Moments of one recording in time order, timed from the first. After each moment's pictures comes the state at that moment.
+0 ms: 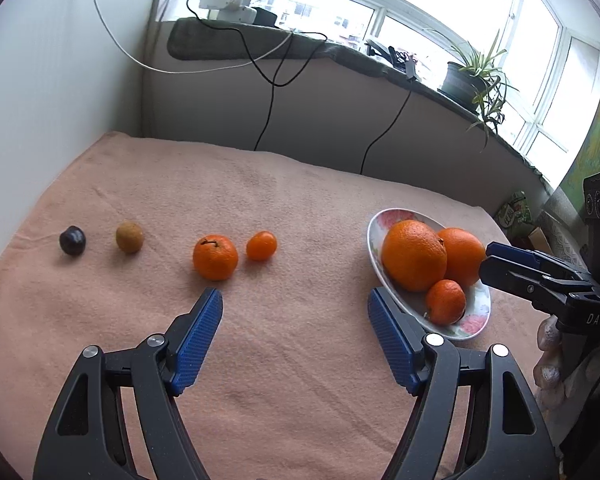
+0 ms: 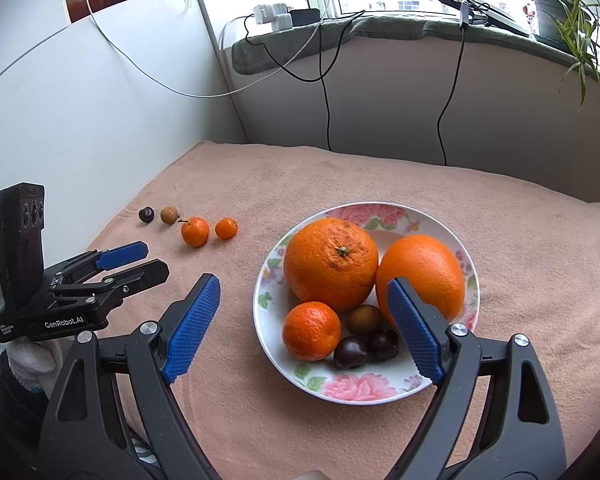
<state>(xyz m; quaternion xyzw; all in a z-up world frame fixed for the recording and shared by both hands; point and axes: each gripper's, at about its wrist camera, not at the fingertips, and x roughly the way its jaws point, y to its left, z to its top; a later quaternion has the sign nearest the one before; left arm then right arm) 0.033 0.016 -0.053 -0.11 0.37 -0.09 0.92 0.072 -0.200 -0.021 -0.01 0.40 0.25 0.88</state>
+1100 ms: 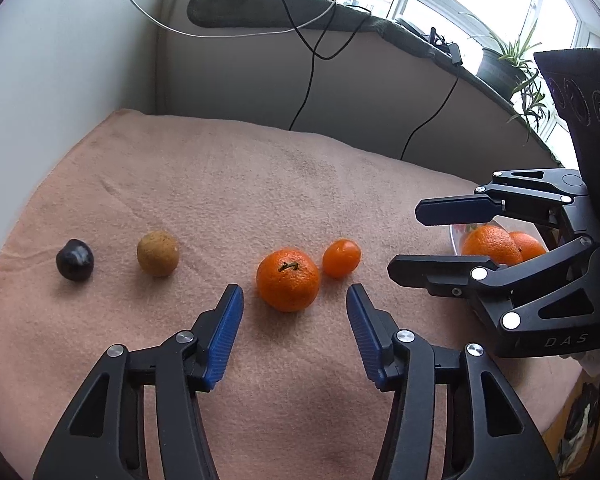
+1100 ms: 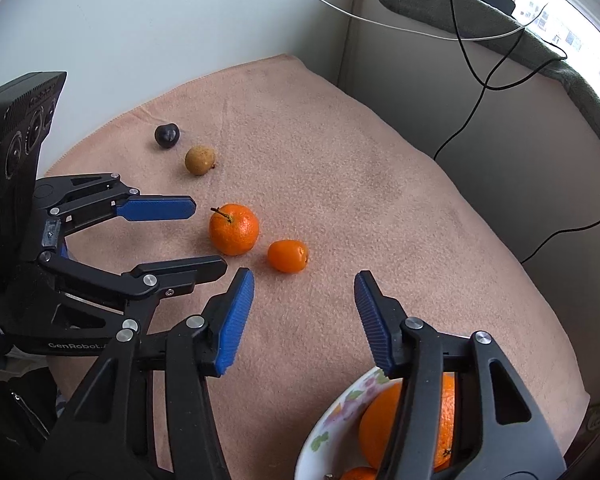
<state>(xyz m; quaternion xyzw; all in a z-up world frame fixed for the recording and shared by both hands) 0.084 0.057 -0.085 -0.10 0.41 -0.09 0.90 0.141 -0.043 -0.060 -0.25 0.46 0.35 0.78</state>
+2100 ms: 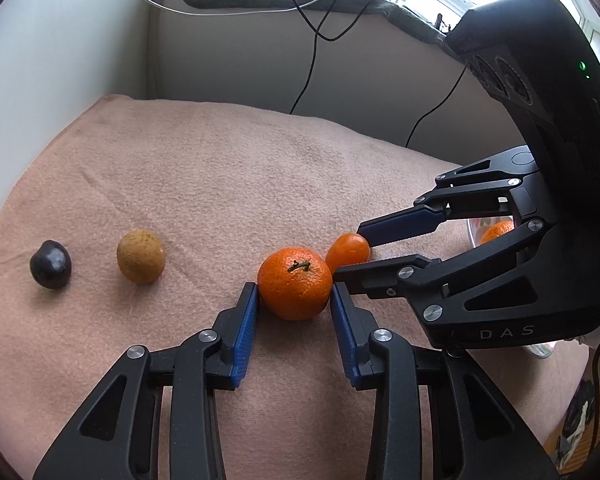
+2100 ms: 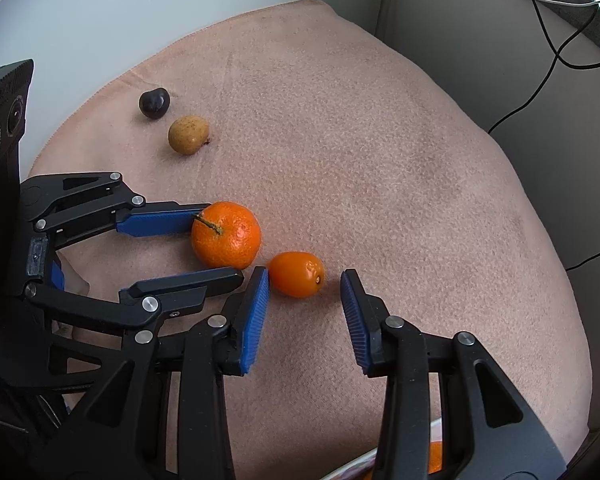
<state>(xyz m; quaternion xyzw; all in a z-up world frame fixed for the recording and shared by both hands) 0.102 0.055 -0.098 -0.10 0.43 -0.09 0.89 0.186 0.002 -0.111 -0.27 0.53 0.39 0.71</state>
